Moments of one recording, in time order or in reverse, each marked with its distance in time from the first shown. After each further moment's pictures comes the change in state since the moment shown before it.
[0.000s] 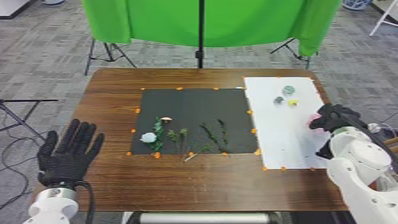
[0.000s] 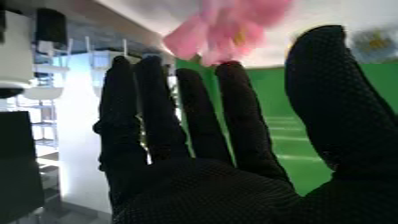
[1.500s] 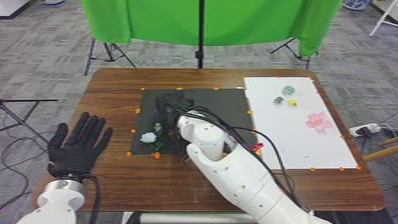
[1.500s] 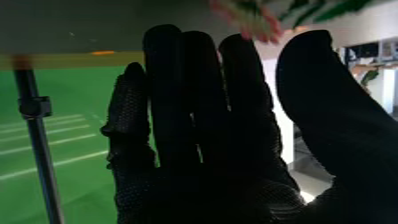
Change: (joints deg) left arm -3.7 2.8 2.9 1.1 -0.6 0.0 -0.6; right arm 30.9 -34.4 -39.6 28.7 -20.7 5.7 -28.1
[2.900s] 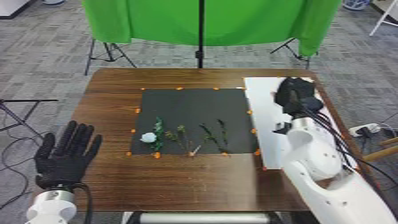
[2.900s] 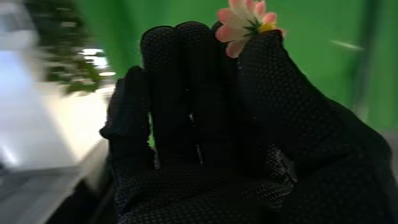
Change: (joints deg) left arm 5.0 -3.0 -3.5 -1.2 0.3 -0.8 1.4; right arm -21.1 31.3 20.1 -32.5 11.9 17.3 24.8
